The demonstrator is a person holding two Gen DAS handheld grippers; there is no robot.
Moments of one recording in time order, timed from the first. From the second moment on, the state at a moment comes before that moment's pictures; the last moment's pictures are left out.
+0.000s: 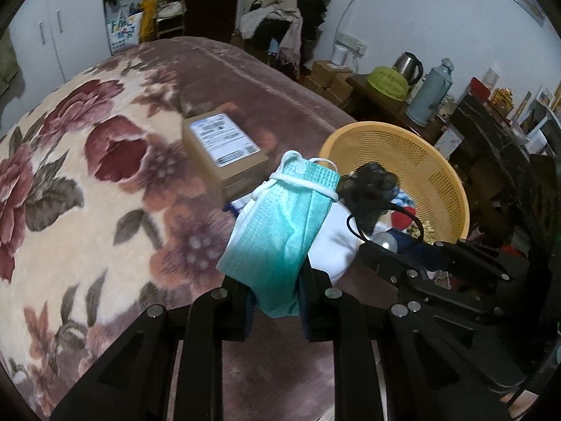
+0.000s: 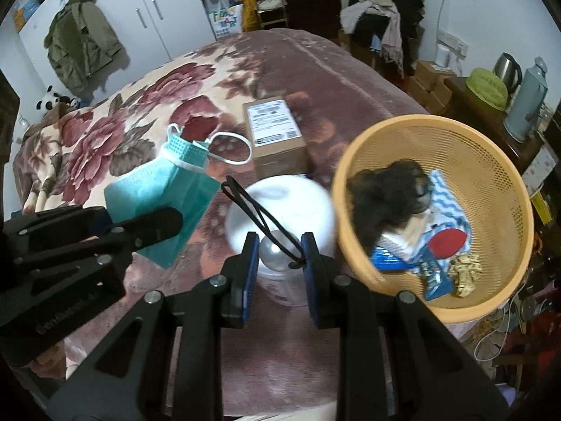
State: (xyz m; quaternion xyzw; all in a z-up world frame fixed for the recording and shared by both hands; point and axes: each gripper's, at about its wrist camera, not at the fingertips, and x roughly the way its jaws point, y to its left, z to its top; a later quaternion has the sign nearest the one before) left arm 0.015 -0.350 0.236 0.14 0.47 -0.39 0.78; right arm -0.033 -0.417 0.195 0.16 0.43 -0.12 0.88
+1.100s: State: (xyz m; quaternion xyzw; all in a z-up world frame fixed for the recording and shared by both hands) left arm -0.052 -0.542 0.208 0.18 0.48 -0.49 0.71; right arm -0.107 -0.582 0.180 0.25 0.41 -0.24 0.85
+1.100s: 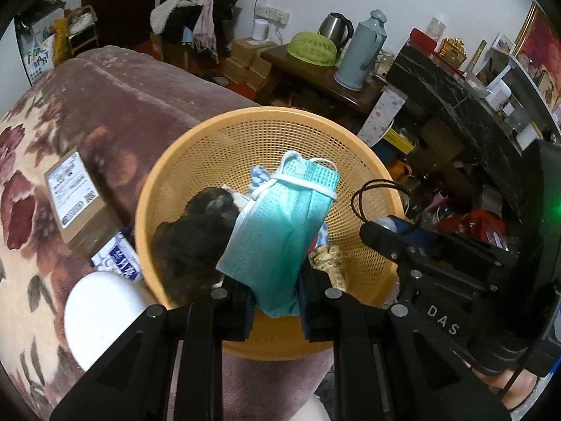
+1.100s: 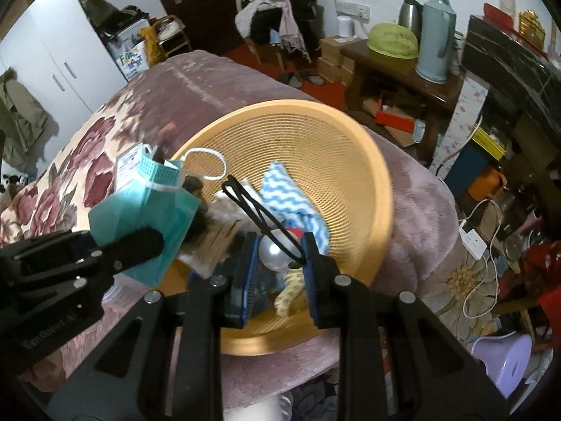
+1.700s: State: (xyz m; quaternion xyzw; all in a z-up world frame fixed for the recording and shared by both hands) left arm -0.039 -0.566 0.178 0.17 0.51 -0.49 0.69; right arm -0.103 -0.614 0.170 0.29 0.40 -0.26 0.83
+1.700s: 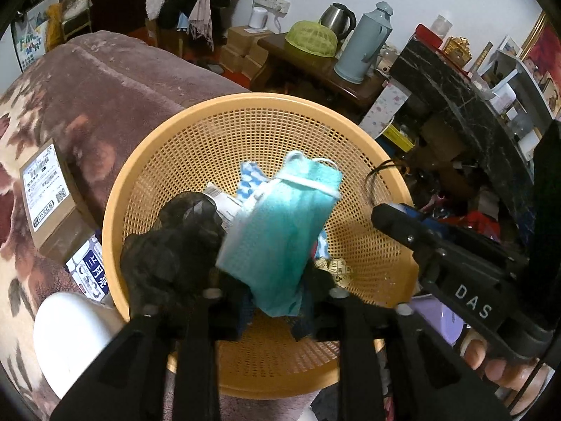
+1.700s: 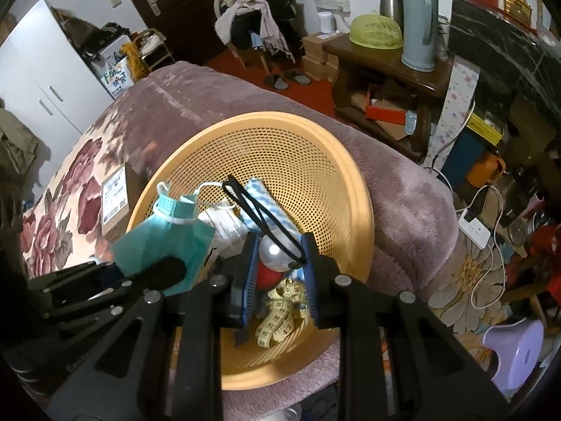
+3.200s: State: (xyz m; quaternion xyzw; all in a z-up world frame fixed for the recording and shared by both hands) left arm -0.027 -0.516 0.201 0.14 0.48 -0.46 0.74; right arm -0.113 -0.596 0.179 0.27 0.40 -0.30 0.82
